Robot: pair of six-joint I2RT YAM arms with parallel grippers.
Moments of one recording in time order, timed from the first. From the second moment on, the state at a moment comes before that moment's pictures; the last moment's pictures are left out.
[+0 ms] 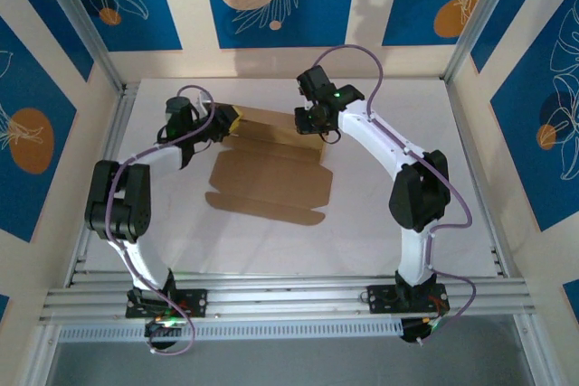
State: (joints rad) left arm -0.14 1.79 1.04 0.43 0.74 -1.15; right arm 0.54 1.93 1.82 -0.92 0.05 0.36
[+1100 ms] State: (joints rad) left arm -0.39 1.65 0.85 0.50 0.41 -1.25; right arm 0.29 1.47 1.41 -0.80 -0.10 0.58
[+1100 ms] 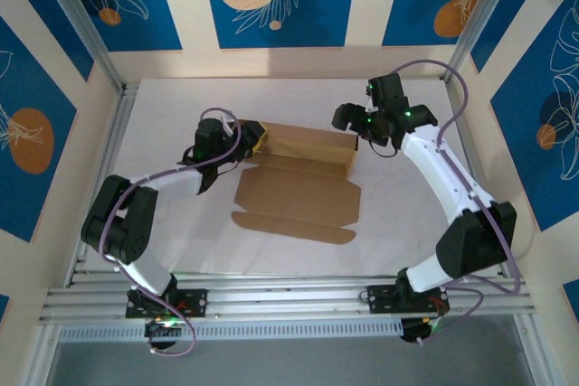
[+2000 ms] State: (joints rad) left arm -0.33 1.19 0.72 0.21 0.21 -0.84; right arm 0.64 1.44 0.91 -0.02 0.15 1.57
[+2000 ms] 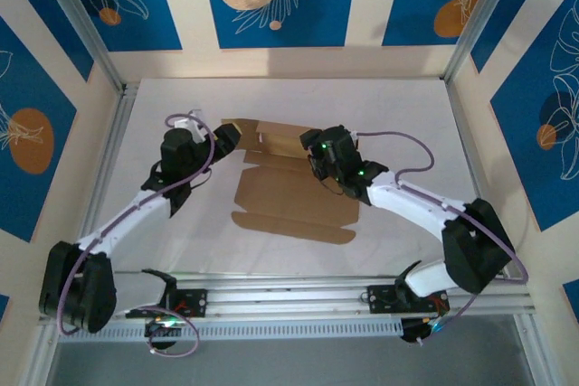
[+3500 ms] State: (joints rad) left arm -0.35 1.82 0.57 1.19 0.32 -0.97; right arm 0.49 1.36 1.10 -0.07 0.05 1.80
